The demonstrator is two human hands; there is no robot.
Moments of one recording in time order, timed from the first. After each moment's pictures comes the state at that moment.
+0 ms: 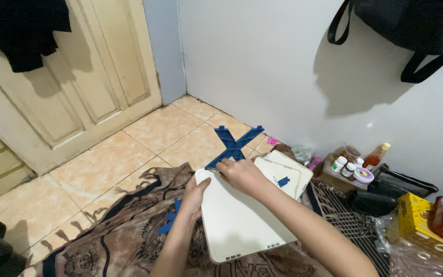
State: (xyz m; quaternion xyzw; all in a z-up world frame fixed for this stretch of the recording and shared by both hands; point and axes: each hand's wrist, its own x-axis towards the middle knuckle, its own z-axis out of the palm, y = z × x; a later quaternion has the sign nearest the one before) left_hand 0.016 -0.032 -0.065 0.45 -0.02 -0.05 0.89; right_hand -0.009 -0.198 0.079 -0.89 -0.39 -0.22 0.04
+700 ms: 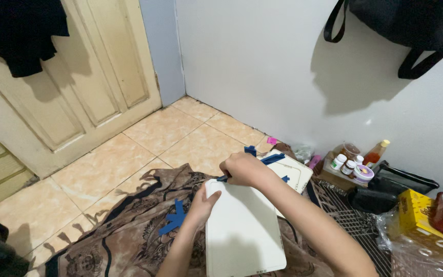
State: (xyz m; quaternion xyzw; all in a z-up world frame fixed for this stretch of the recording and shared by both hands) left_hand -0.014 -0.047 -0.070 0.58 -0.06 -0.08 0.81; right_hand -0.001 -0.202 0.110 -0.95 -0.32 -0.04 0.02
